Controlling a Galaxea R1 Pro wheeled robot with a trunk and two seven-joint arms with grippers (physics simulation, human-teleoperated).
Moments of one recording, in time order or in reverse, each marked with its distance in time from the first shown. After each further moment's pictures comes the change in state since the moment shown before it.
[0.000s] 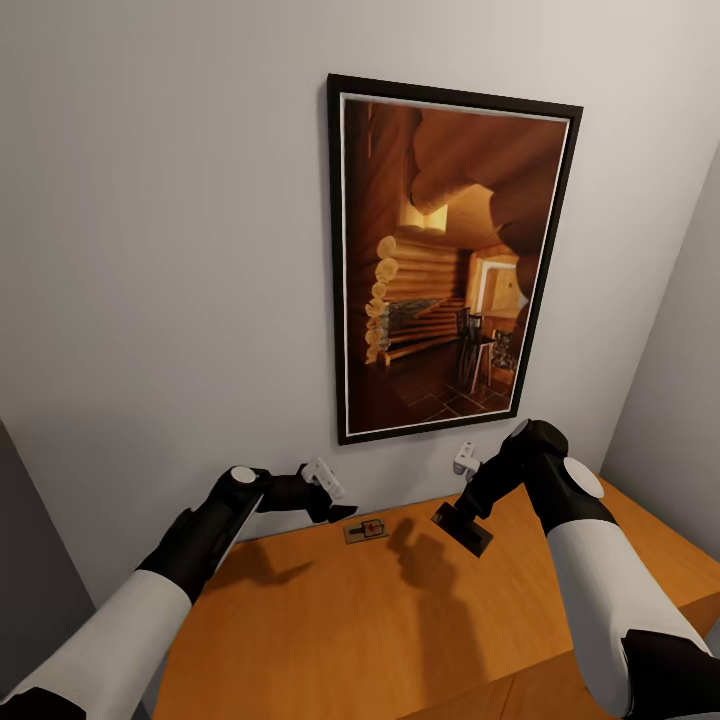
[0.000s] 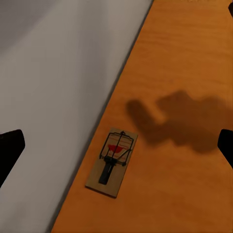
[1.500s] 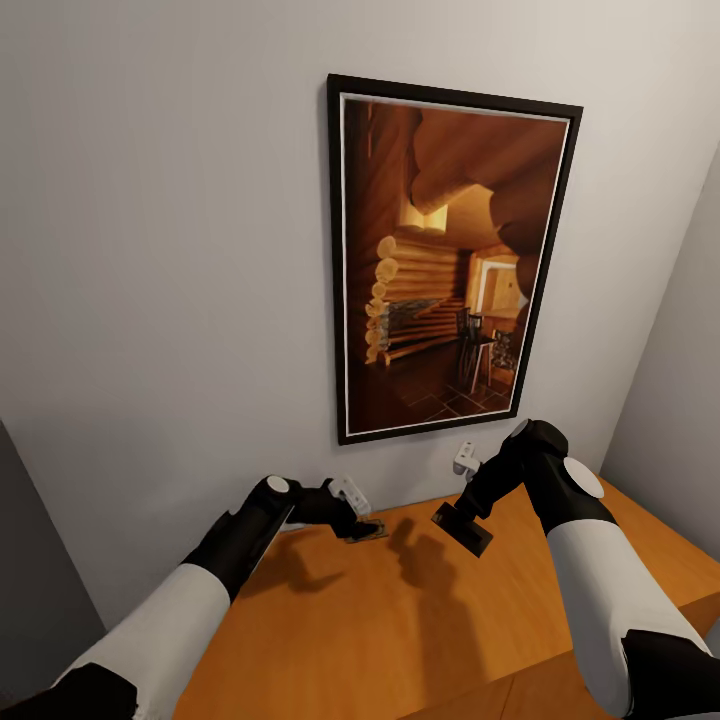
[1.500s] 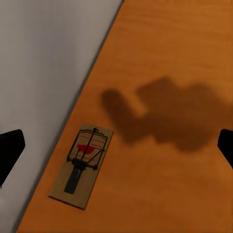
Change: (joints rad) left arm -0.035 -0.127 0.021 0.188 -0.133 -0.045 0.024; right arm 0.000 0.000 0.000 0.000 0.000 0.000 0.000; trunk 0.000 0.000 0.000
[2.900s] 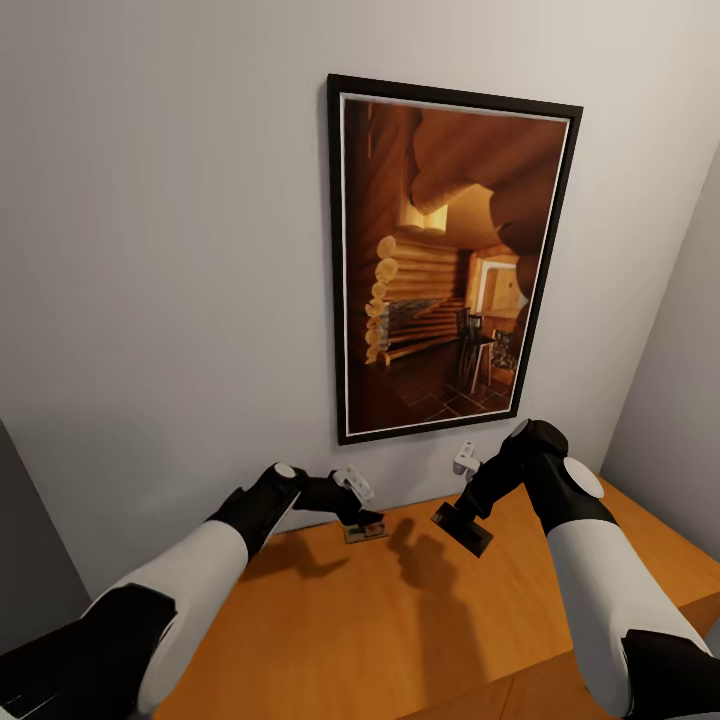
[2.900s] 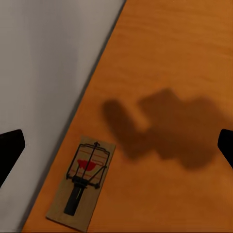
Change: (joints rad) left arm -0.185 -0.058 0.078 0.380 -0.001 -0.161 0.002; right arm 0.000 0.000 0.000 0.000 0.000 0.000 0.000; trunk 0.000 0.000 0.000
